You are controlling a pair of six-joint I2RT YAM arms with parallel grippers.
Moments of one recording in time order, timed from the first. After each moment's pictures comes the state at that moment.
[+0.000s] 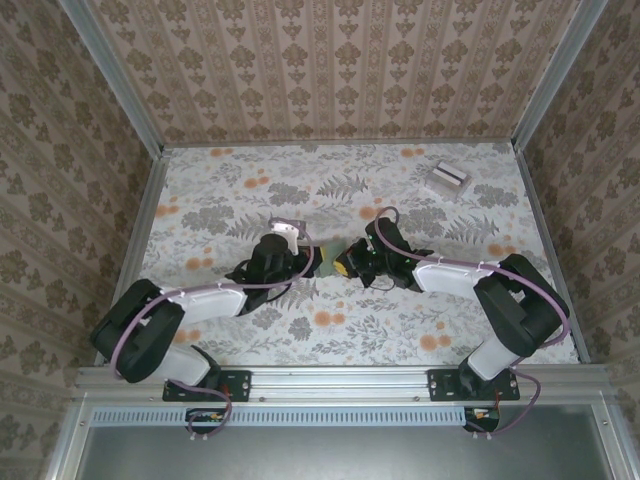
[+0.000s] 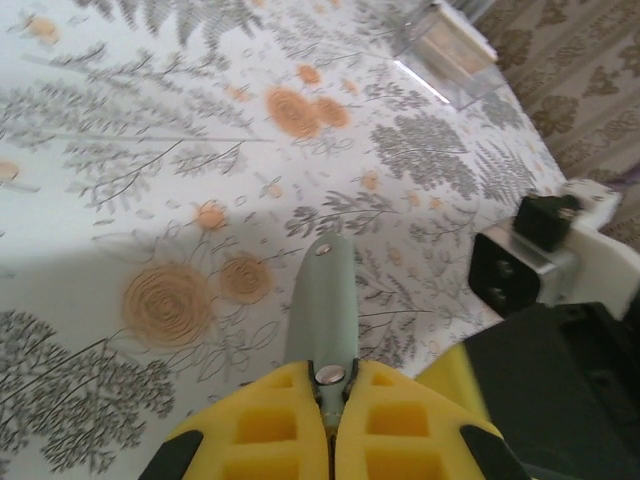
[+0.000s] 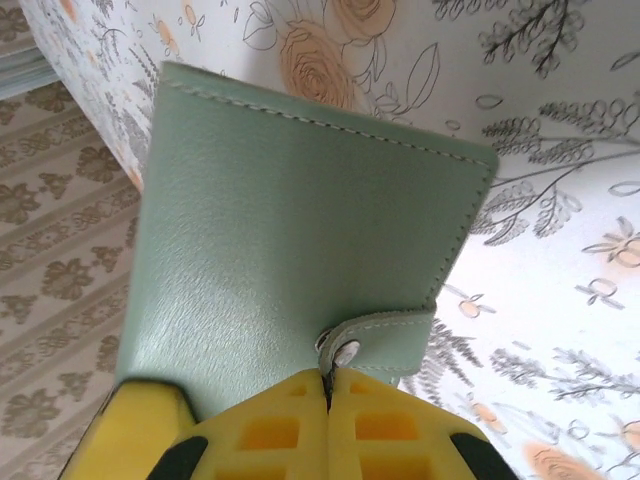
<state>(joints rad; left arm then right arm) -0.74 1.43 0.51 0.48 0.13 -0.64 0.61 1.59 0.75 0.13 -0.37 1.58</state>
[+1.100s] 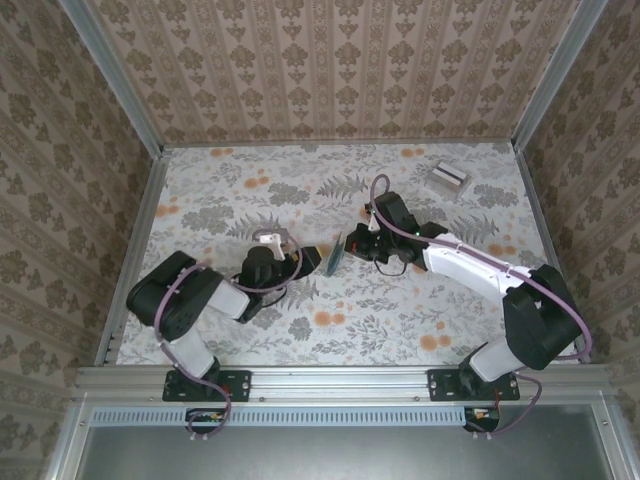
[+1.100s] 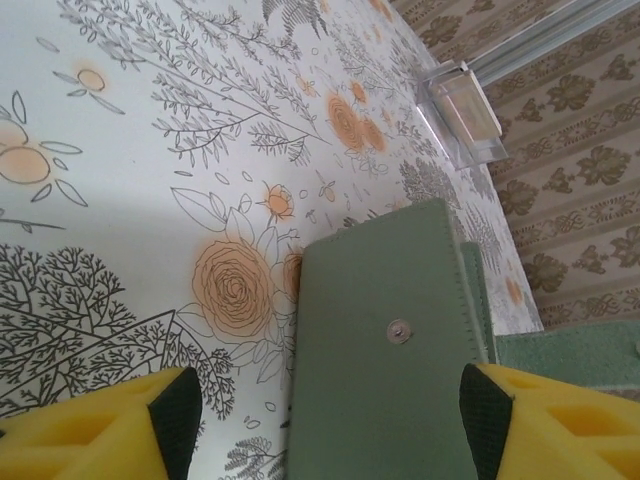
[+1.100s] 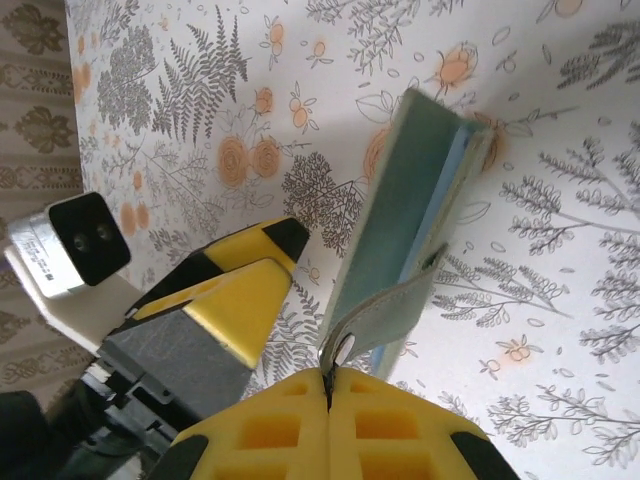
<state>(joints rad) -0.63 1.67 0.36 0.97 0.25 -0.88 0.55 1.49 1.00 -0.33 -0.30 0.85</state>
